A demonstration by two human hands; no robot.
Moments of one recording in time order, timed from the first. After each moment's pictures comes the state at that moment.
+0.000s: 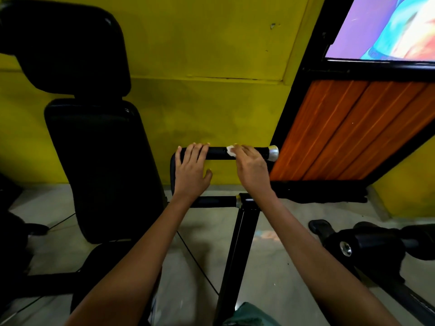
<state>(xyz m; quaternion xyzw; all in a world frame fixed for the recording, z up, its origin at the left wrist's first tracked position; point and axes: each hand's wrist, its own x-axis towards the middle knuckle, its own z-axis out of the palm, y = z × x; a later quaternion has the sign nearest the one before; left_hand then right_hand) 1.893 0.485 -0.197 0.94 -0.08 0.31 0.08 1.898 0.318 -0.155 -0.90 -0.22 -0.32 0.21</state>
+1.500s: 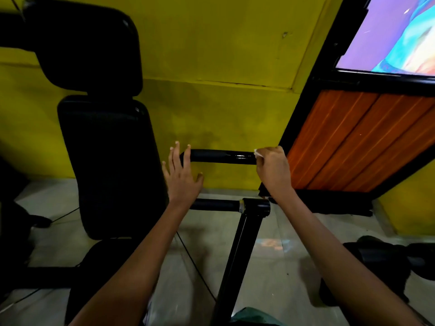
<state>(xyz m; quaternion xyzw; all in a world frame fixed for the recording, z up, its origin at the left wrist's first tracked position) 1.875 0.499 -0.195 0.95 0.09 0.21 0.20 1.914 0.288 -0.136 -0.95 -0.11 -0.23 0.18</state>
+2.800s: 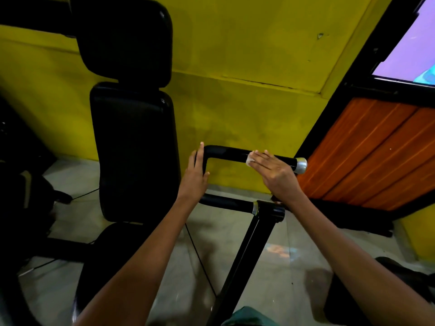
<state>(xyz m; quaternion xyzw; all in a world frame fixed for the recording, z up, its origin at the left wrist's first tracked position) 1.864 0.513 -0.204 0.92 0.08 0.16 0.35 1.931 0.290 -0.169 -0.80 -0.48 -0.35 0.09</state>
